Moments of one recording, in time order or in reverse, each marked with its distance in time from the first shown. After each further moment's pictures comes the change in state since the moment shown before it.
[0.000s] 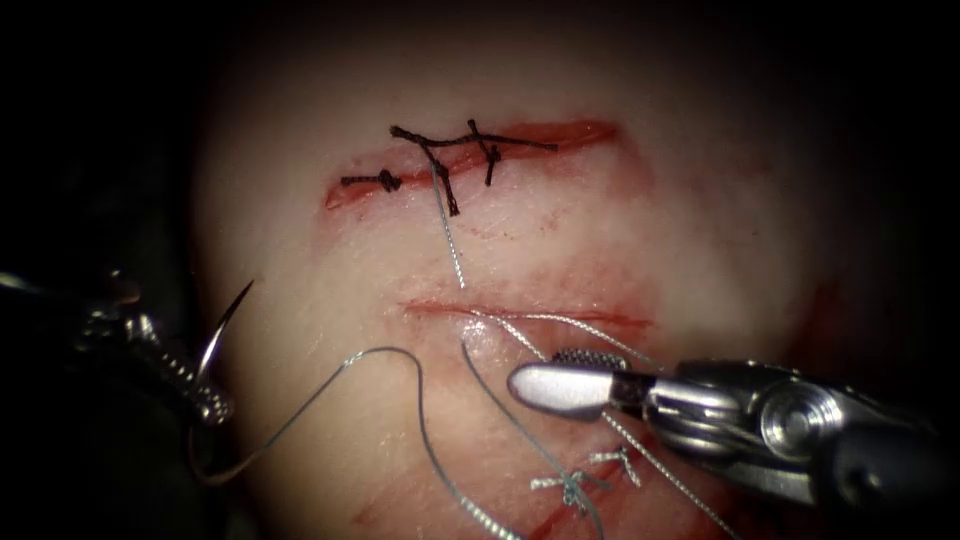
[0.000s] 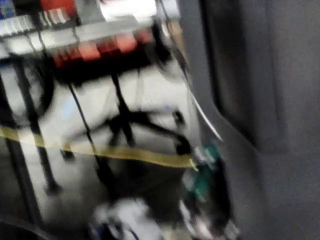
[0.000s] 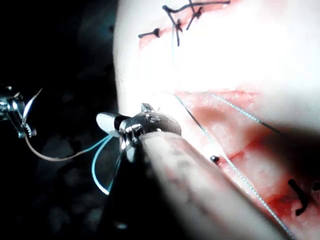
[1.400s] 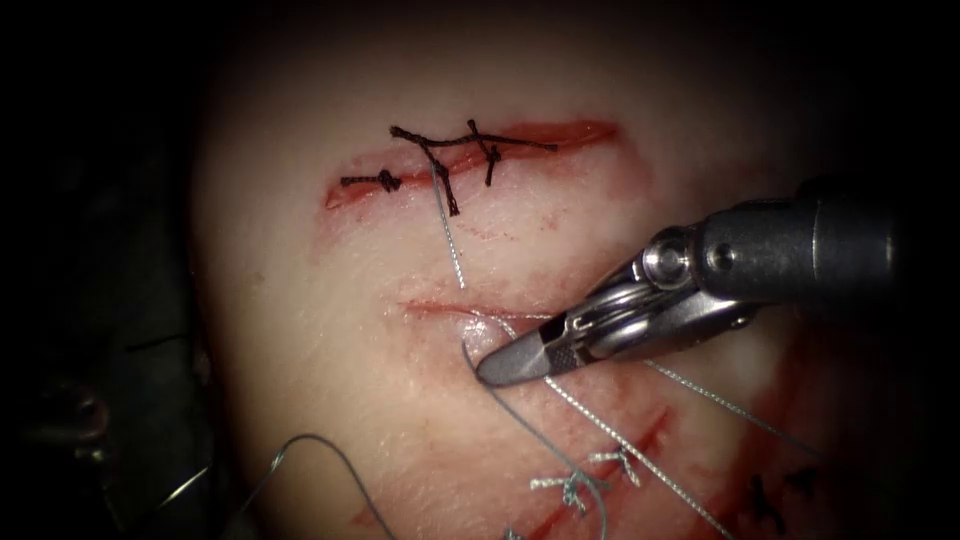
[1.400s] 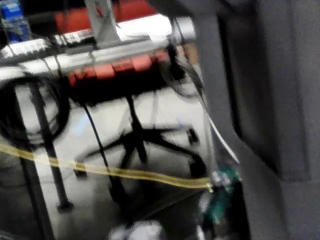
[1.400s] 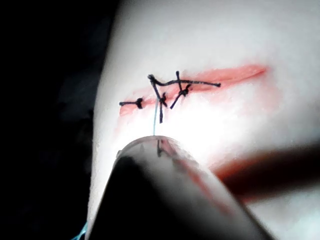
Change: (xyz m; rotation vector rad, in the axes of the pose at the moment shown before) right arm 0.006 0.004 0.008 -0.111 -0.410 -0.099; left arm -0.005 0.000 0.003 -0.107 -0.258 0.099
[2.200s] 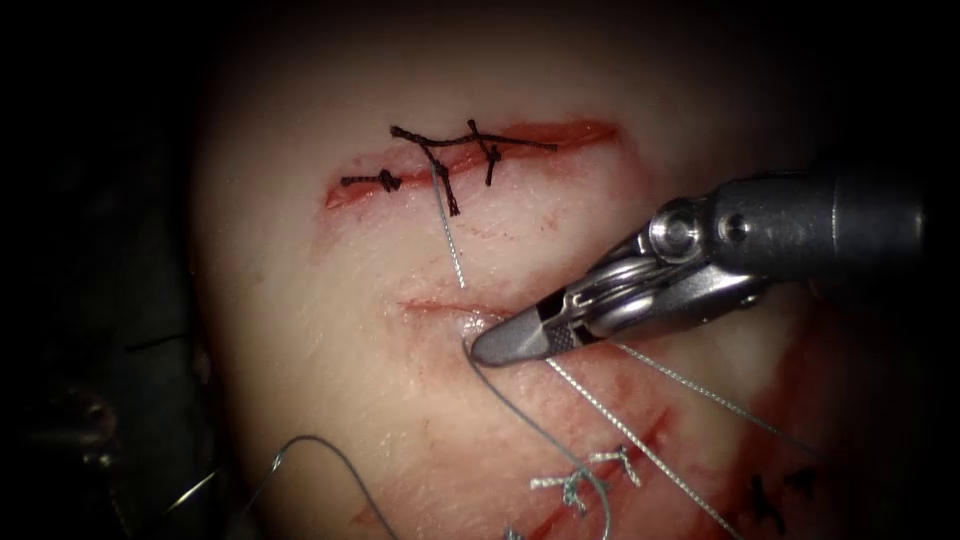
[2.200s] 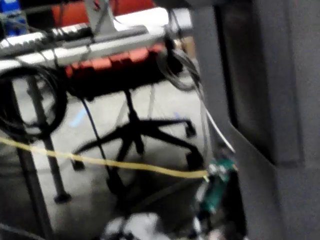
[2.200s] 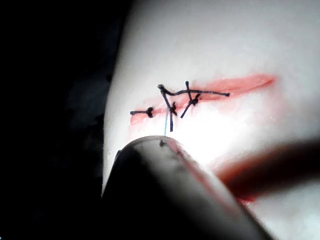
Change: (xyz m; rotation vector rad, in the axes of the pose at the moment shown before) right arm 0.001 -0.002 -0.001 0.015 0.055 0.019; left arm 0.000 0.000 0.000 0.001 -0.003 0.002
